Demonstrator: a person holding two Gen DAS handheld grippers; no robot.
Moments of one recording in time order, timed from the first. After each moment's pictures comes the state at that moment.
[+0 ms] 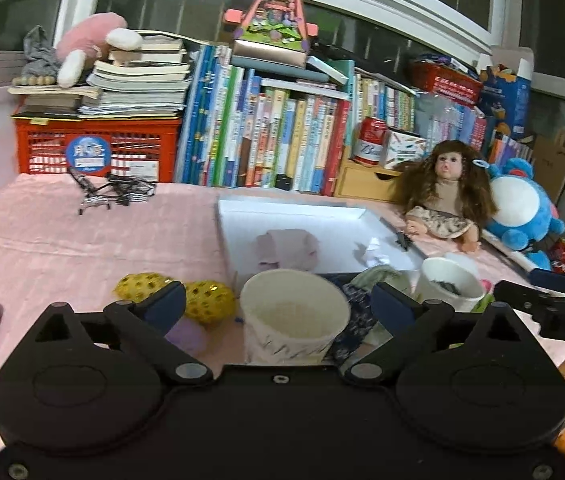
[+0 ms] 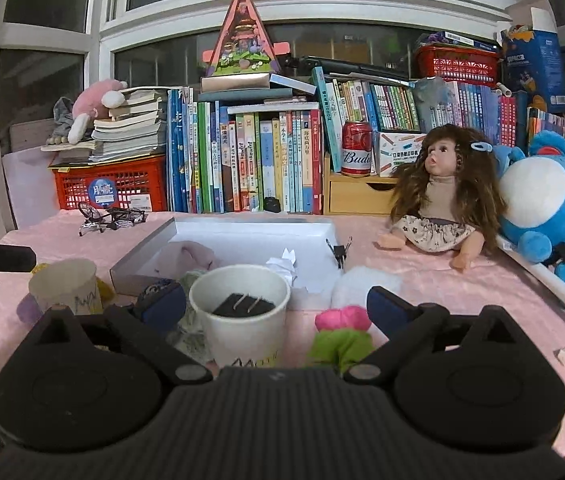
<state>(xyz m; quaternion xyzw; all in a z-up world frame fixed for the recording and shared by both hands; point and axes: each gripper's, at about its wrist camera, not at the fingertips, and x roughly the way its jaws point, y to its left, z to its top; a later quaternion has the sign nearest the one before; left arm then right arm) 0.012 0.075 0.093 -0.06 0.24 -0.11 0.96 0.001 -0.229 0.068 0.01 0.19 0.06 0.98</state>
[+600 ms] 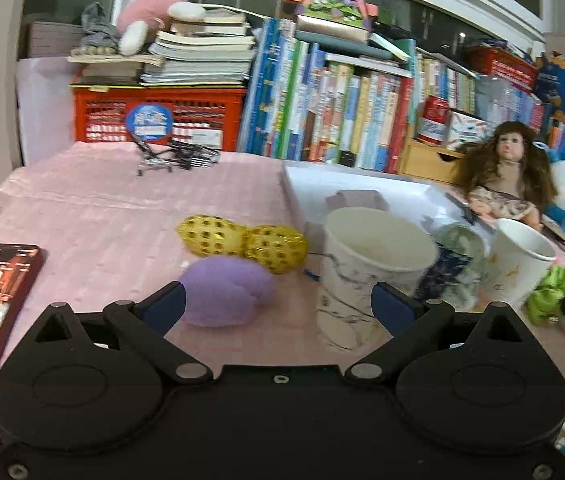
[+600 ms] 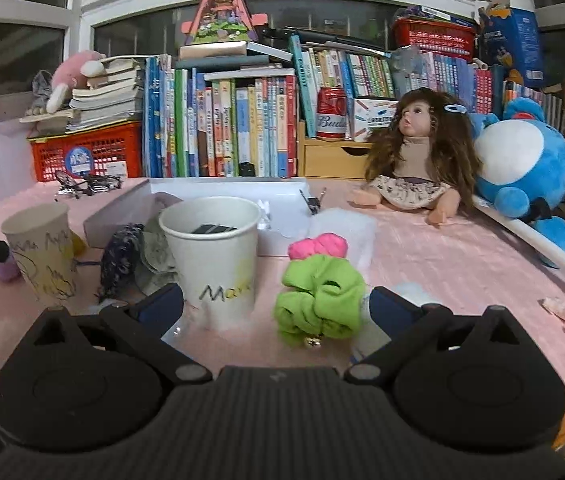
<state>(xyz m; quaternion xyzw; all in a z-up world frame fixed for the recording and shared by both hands) 0.010 0.094 0.042 -0.06 0.25 -0.02 0.97 -0.015 -0.232 0.031 0.00 0.21 0.02 0.98</state>
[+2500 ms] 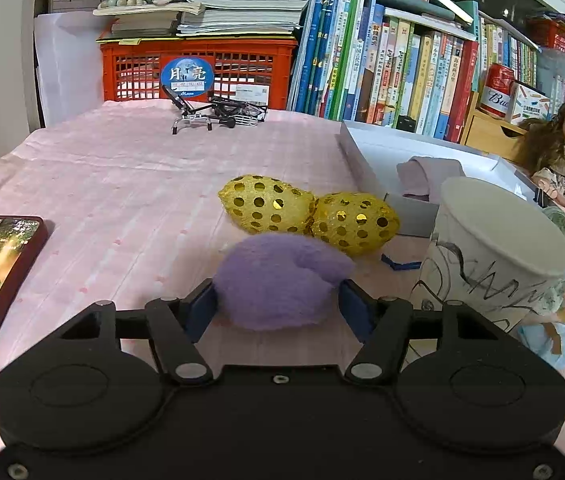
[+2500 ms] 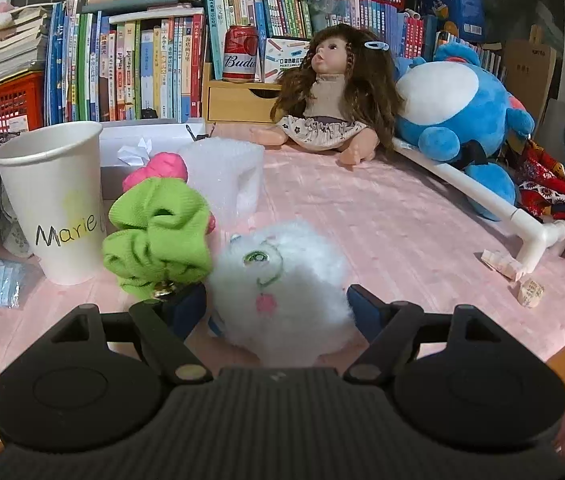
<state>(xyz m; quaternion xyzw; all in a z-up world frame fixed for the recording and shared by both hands) 0.073 0.110 0.002 -0.06 0.31 0.04 0.95 0.020 -0.281 -0.010 -0.01 0.28 -0.09 0.96</state>
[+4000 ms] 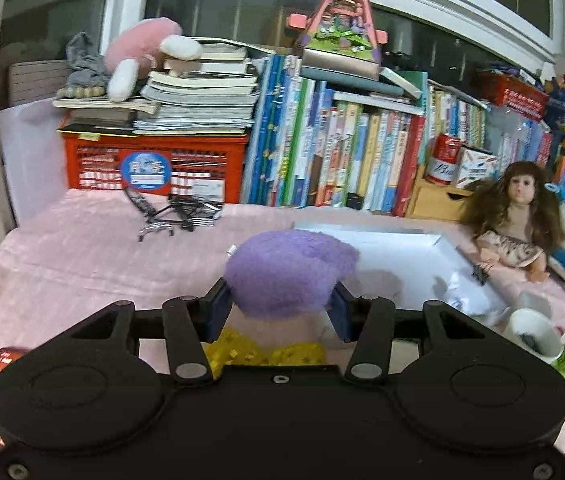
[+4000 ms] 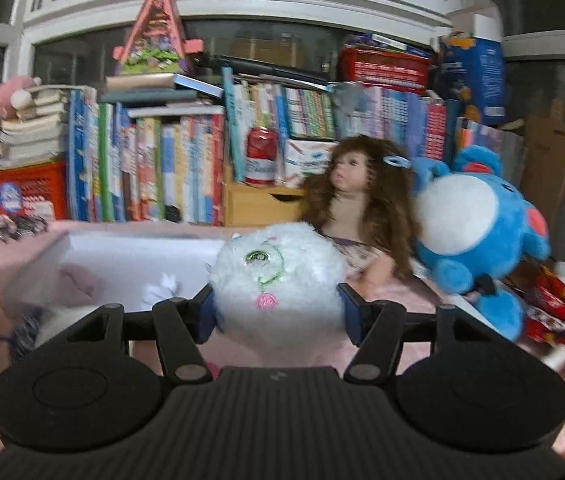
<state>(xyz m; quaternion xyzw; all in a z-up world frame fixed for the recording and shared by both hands) 0.087 0.115 0.125 -0.05 0.25 -0.04 0.97 0.057 -0.287 0.095 -0.02 0.19 -0.04 0.98</state>
